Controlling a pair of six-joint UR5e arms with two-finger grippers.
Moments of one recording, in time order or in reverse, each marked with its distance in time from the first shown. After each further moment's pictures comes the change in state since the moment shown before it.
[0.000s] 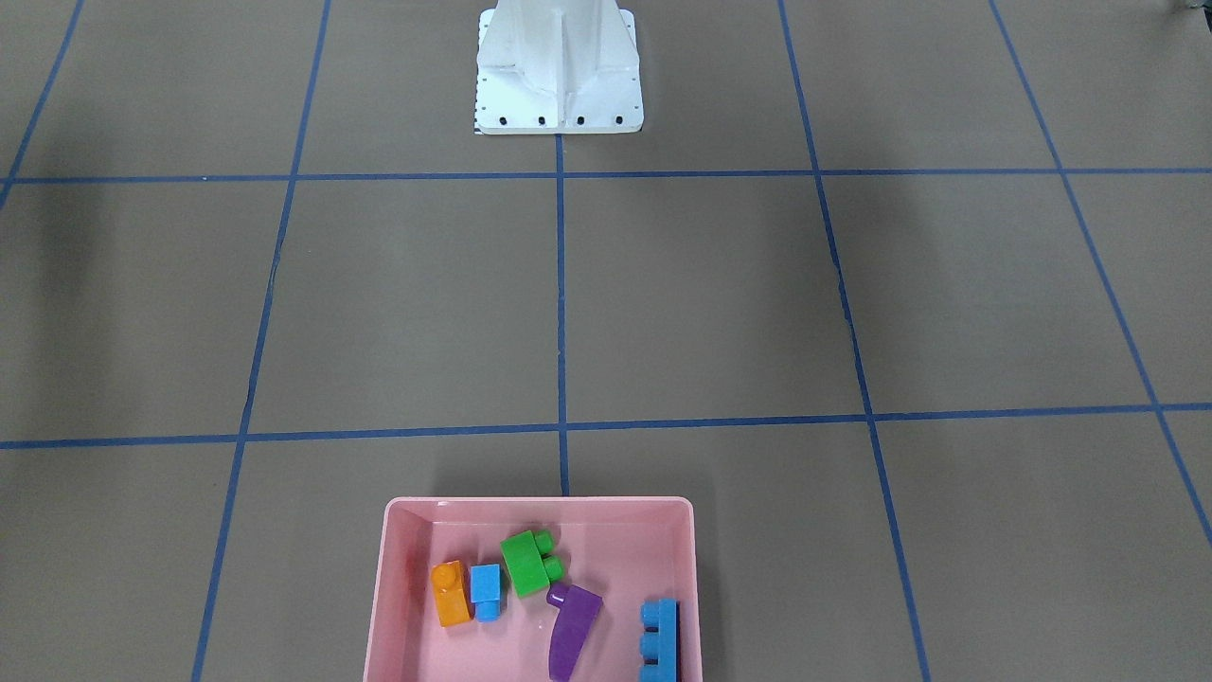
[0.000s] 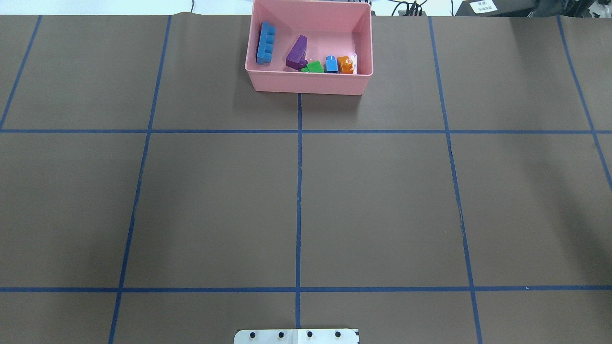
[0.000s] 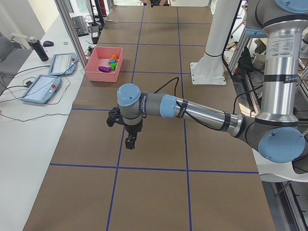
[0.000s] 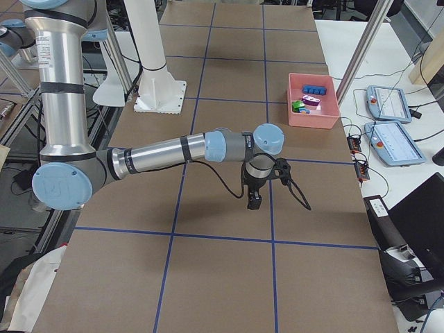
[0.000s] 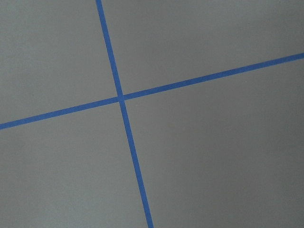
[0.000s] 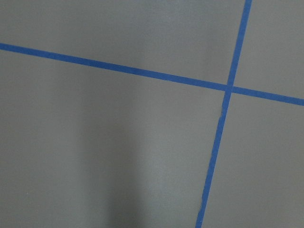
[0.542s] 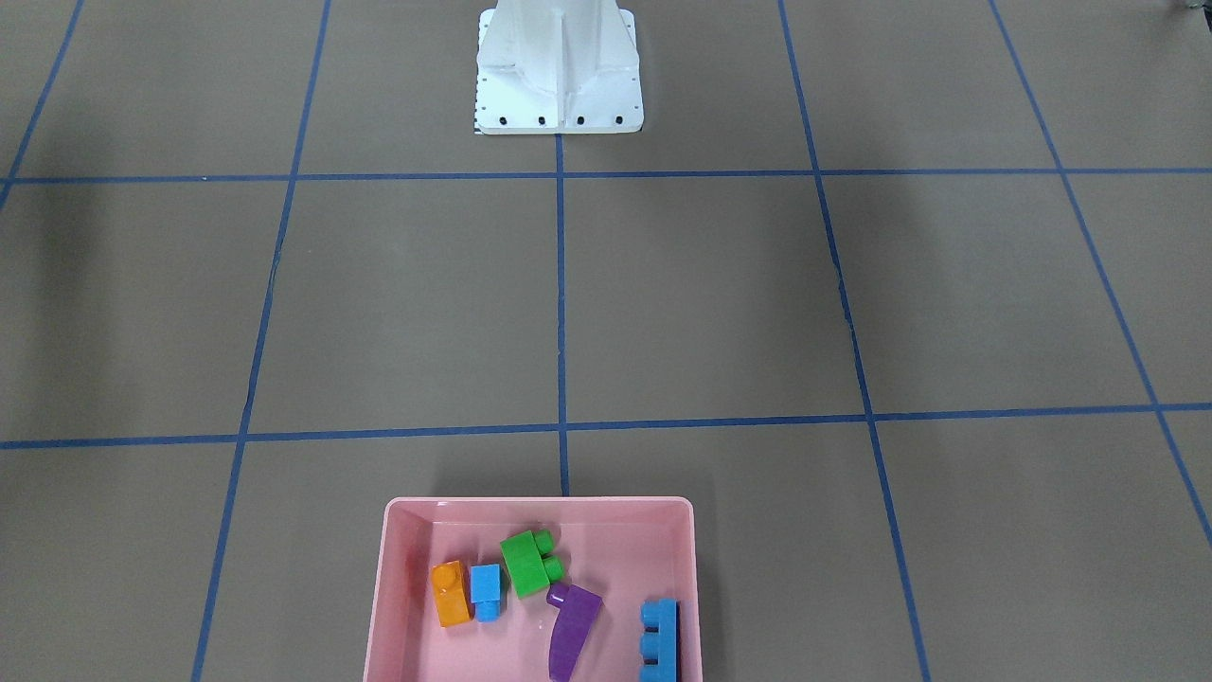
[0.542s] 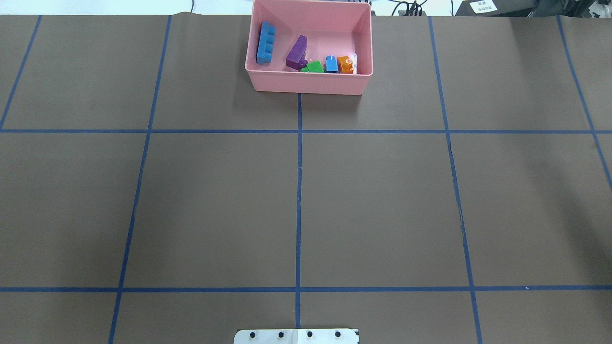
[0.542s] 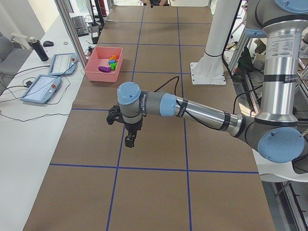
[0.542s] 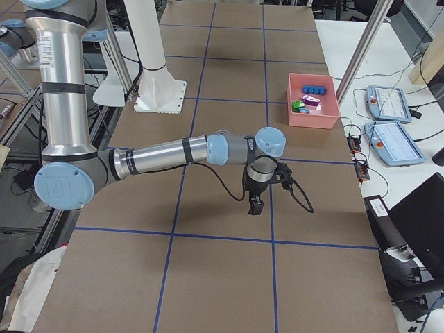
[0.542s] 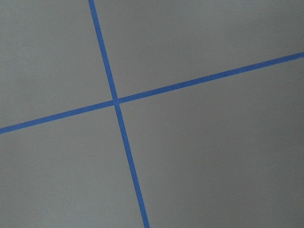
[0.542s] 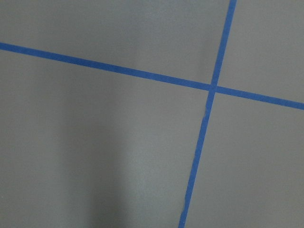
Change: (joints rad) left arm 0.003 -0.006 -0.003 -0.013 -0.004 0.007; right arm -0.002 0.013 -0.035 0.010 -0.072 0.001
